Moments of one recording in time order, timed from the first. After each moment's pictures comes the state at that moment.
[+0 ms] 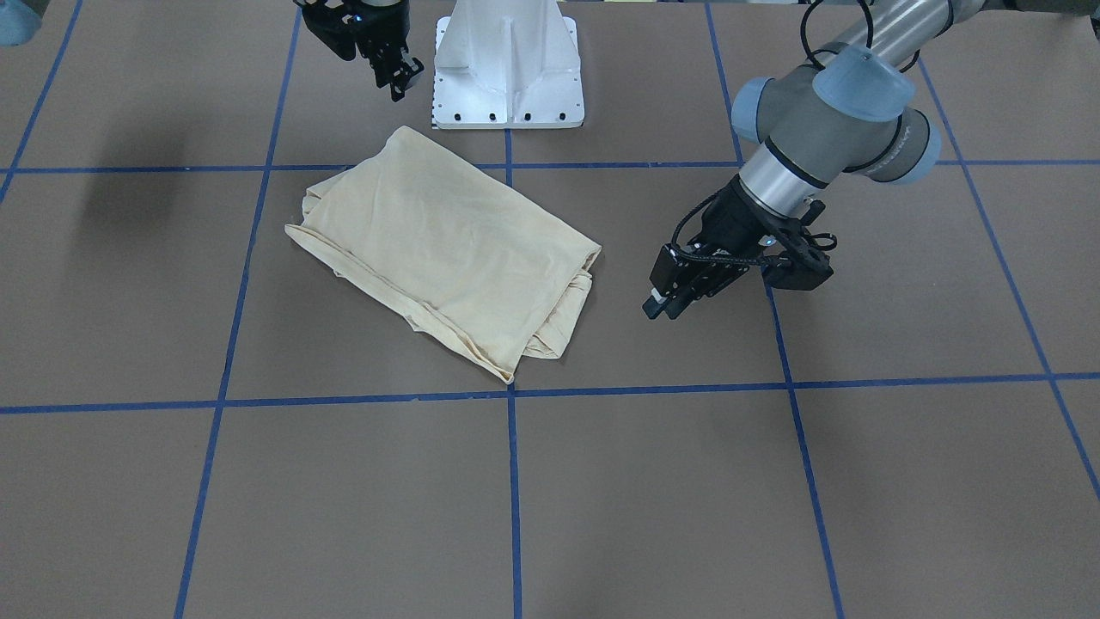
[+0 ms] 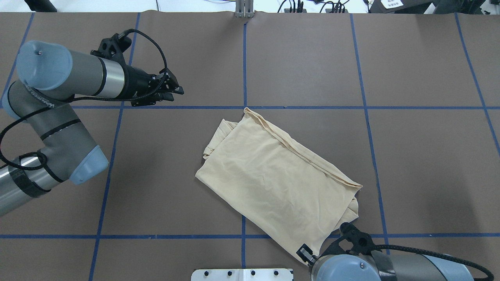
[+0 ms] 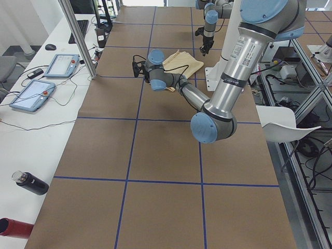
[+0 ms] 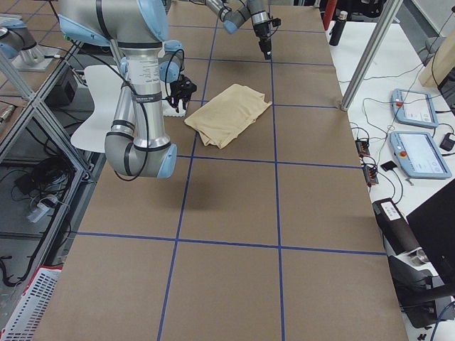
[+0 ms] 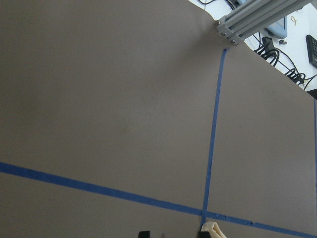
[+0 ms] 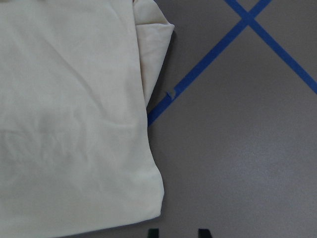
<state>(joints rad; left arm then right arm) -0.76 -2.01 -1.66 -2.35 -1.99 -1.63 0.01 -1.25 2.26 -1.93 1.58 2.37</state>
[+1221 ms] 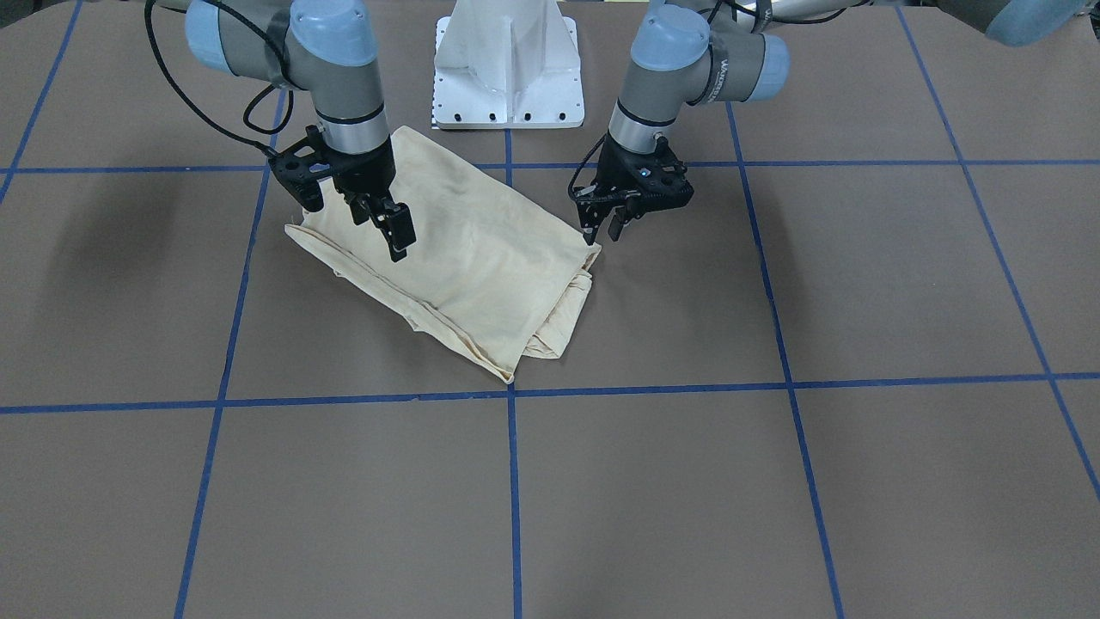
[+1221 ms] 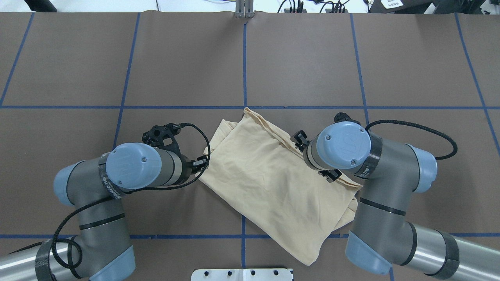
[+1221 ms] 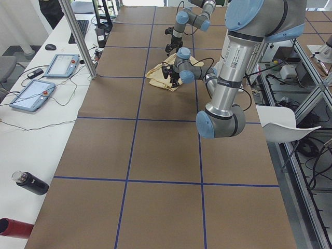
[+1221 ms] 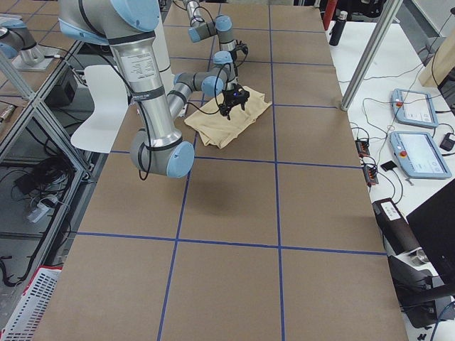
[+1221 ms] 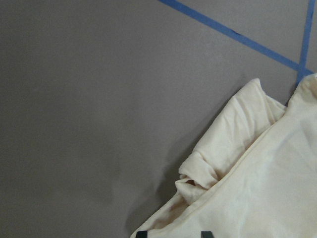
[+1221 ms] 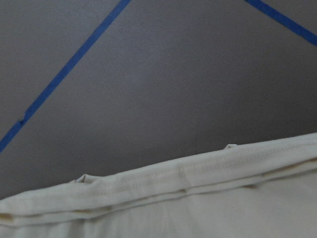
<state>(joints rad) -0.39 -2.00 -1.82 -1.84 -1.66 -1.64 0.46 -1.15 1.91 -1.57 1.66 2.12</state>
